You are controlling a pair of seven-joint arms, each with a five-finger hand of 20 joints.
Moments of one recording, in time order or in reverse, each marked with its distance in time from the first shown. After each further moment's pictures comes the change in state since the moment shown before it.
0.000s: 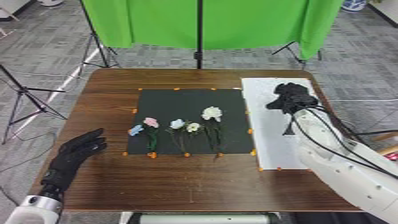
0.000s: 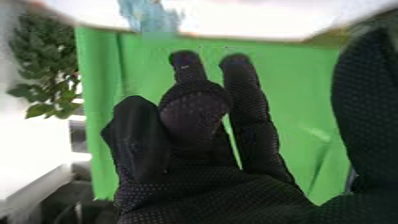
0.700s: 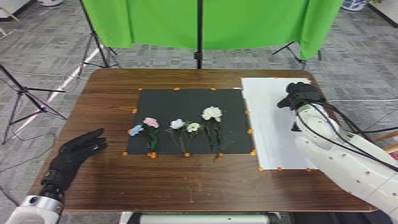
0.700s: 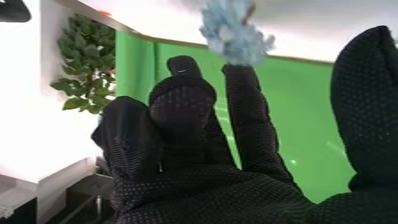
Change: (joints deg) left arm -0.1 0.0 0.1 0.1 0.0 0.0 0.1; right arm 5.6 -3.0 -3.1 10.8 -1.2 -4.5 3.0
